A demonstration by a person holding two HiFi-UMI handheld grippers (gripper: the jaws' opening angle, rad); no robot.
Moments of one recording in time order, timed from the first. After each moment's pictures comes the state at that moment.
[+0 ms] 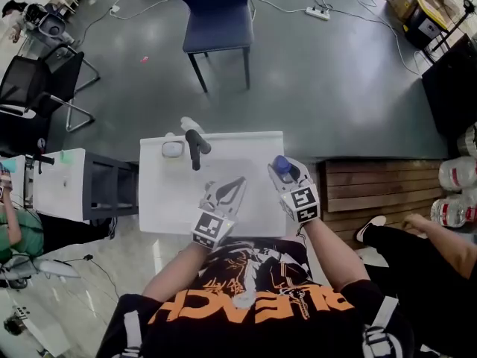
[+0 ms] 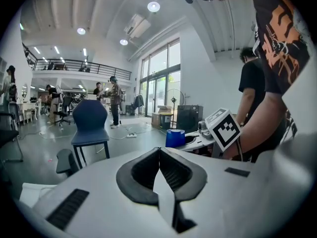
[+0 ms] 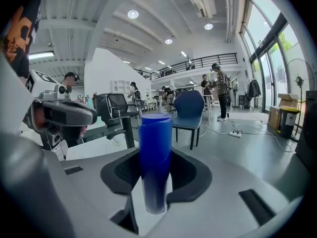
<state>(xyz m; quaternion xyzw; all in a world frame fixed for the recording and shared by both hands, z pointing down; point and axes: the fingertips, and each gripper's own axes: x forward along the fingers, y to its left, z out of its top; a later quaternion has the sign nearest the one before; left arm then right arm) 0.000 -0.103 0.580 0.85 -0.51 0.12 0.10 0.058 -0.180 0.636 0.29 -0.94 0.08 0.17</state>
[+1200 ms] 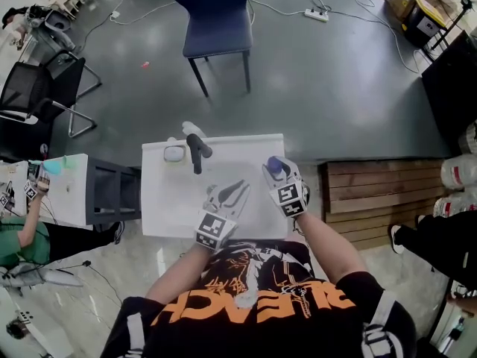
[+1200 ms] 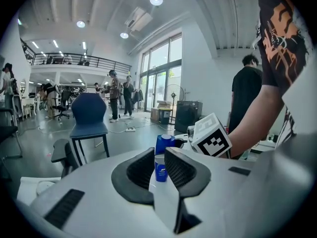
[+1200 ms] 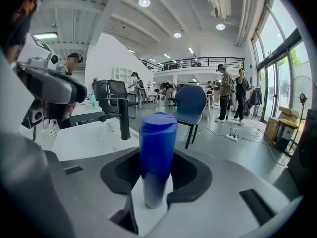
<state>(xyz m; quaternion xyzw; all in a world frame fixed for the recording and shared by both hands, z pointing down) 0.002 -0.099 0.605 0.85 -0.50 0.14 0.13 0.036 -0.189 0.690 0.30 -0.93 0.04 0.23</state>
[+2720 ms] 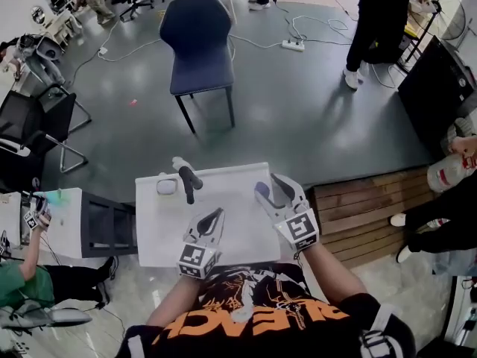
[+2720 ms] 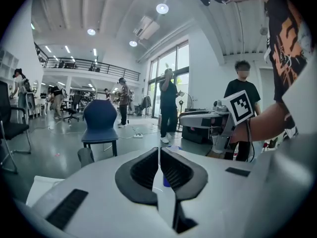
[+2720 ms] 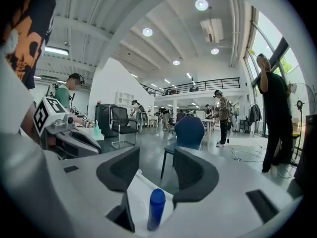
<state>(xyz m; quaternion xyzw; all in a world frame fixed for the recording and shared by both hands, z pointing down) -0.041 -0.080 0.567 0.82 -0.54 0.10 0.12 0.052 -0.165 0.516 0.30 -0.95 -0.01 0.09</state>
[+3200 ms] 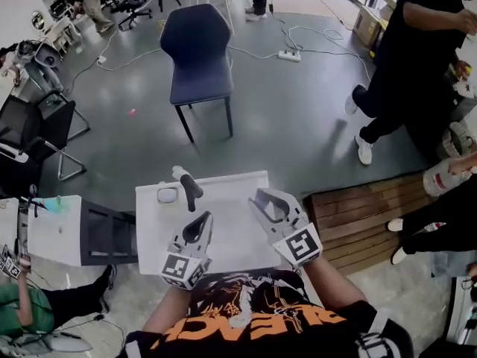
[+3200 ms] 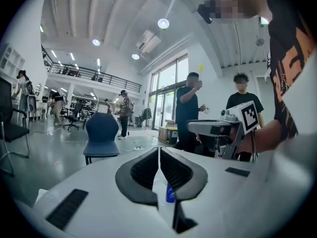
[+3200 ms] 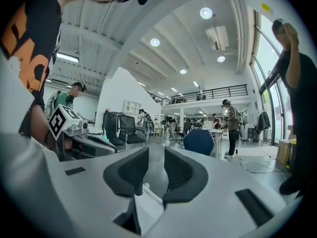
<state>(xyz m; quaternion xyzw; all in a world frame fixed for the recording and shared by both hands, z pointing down) -0.073 -0.068 0.493 0.83 -0.55 0.03 0.09 0.023 -0.121 0.441 0.26 -0.96 -0.06 0.03</state>
